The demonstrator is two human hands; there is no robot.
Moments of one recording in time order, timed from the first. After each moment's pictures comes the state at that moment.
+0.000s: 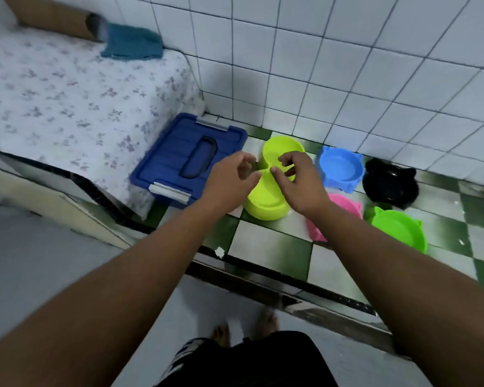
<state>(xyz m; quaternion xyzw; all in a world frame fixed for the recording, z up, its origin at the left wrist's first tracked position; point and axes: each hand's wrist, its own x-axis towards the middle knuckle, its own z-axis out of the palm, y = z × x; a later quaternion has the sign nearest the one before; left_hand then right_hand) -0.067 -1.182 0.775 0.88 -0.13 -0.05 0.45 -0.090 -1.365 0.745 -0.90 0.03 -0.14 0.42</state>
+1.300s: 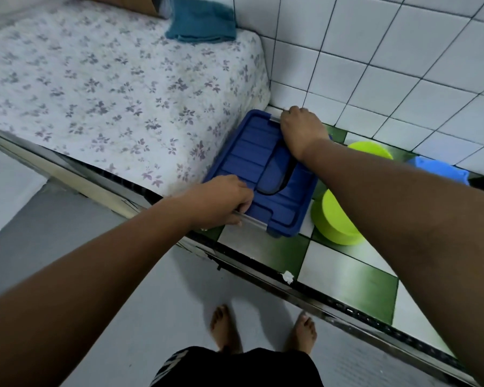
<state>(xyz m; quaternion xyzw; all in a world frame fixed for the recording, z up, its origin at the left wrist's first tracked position) 0.021 -1.004 0.765 0.89 -0.40 -0.22 0.04 0.127 -1.230 0.747 -0.99 -0.11 0.00 -0.08</state>
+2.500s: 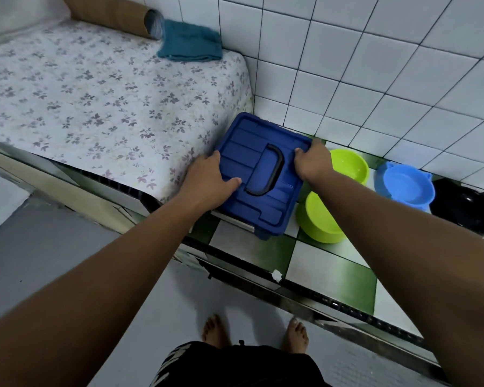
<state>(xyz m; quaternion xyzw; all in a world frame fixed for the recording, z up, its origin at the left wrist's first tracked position) 0.018 -1.022 0.781 0.95 -0.03 -0.13 0.28 0.060 -1.263 0.744 -0.90 0.22 -0.03 0.37</state>
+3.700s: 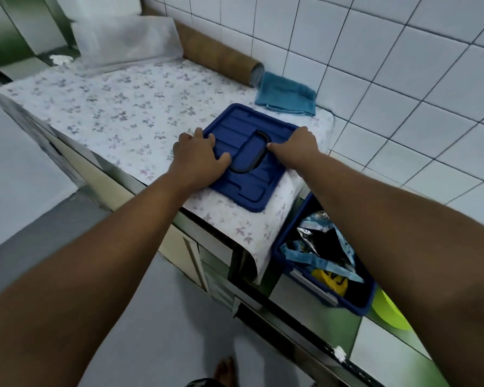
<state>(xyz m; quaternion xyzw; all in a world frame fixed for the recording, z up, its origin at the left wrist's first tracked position) 0.134 -0.833 0.828 0.99 0.03 -0.01 0.15 0.205 -1.046 0.823 -0.96 0.06 0.03 0.28</state>
